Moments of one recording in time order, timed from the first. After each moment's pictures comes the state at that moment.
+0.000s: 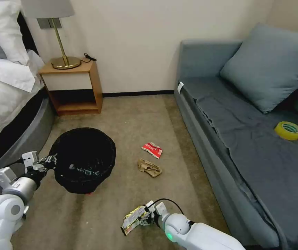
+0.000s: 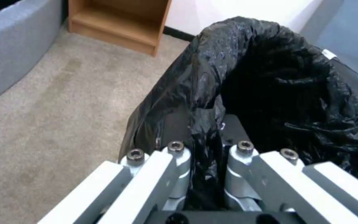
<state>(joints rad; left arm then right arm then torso) 1.42 -1.07 -0.90 -1.94 -0.89 0.43 0.01 -0.80 1.19 -0.64 1.24 0.68 -0.33 0.18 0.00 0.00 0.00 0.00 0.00</state>
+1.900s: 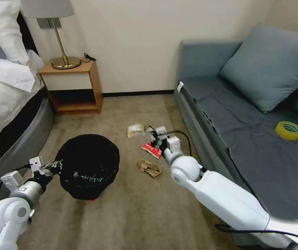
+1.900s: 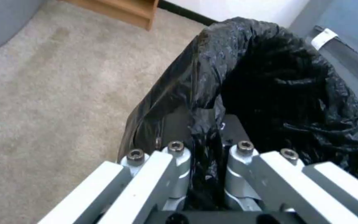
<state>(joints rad) 1.43 -1.09 -0.85 -1.92 -0.89 0.46 -0.01 -0.48 1.09 -0.49 1.76 0.70 -0.21 0.43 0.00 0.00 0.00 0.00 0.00</state>
